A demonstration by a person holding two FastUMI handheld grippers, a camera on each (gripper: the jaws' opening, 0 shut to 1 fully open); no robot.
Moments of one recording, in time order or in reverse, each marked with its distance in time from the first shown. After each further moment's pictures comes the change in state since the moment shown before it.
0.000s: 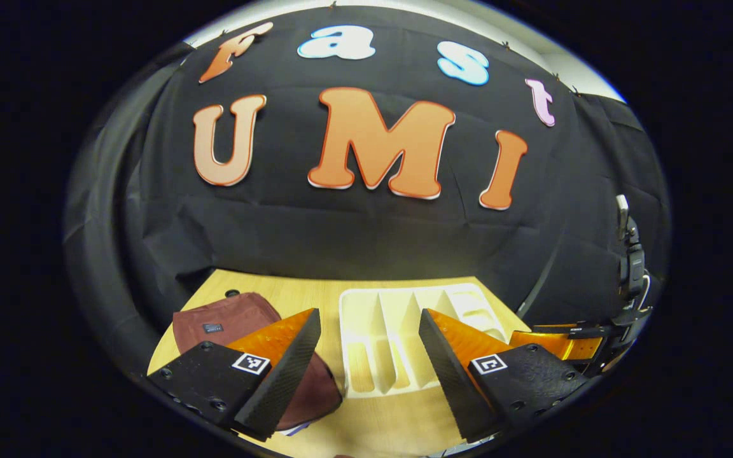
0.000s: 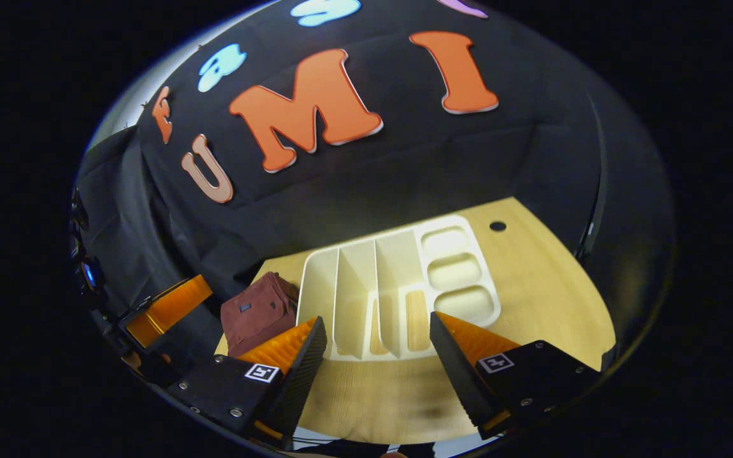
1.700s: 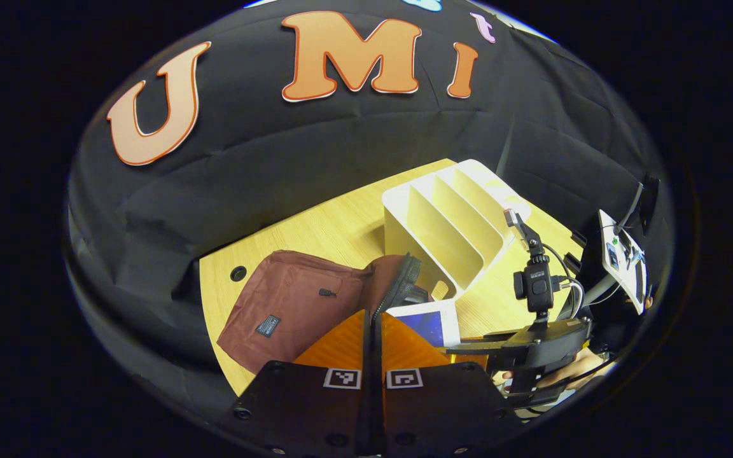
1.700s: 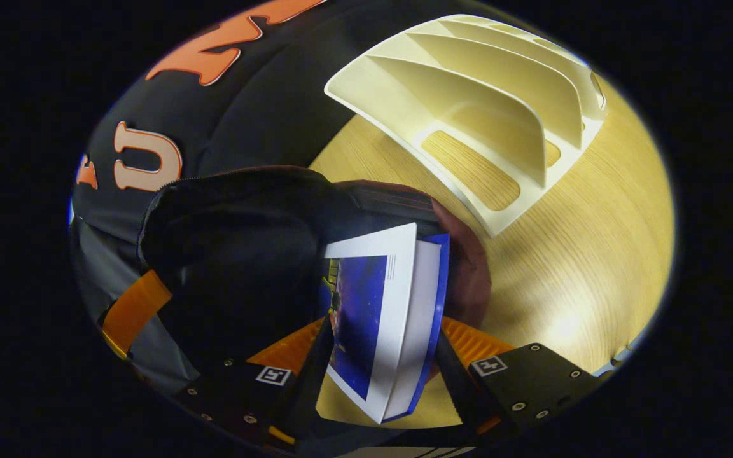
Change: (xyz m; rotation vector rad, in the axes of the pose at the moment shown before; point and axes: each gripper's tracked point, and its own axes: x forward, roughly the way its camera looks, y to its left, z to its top) left arm 0.029 0.194 -0.097 0.367 0.523 -0.320; right arm 0.147 0.264 -0.254 0.594 0.475 -0.034
